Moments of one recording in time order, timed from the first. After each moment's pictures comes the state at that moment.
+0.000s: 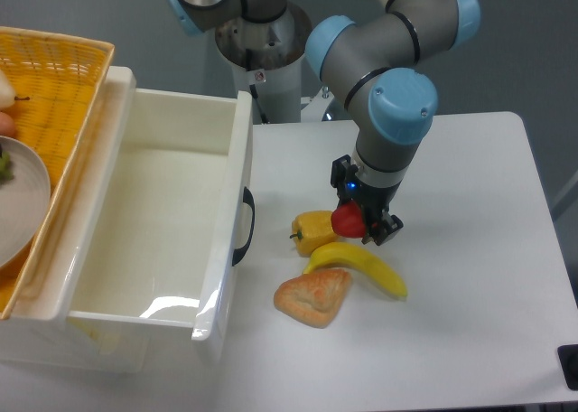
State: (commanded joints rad) arm 2.57 -1.88 -1.54 -1.30 1.47 1.54
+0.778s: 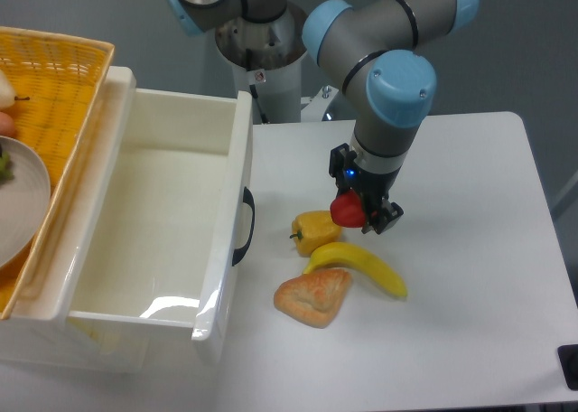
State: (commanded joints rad) arm 2.57 -1.83 -1.55 -1.34 1.47 1.50
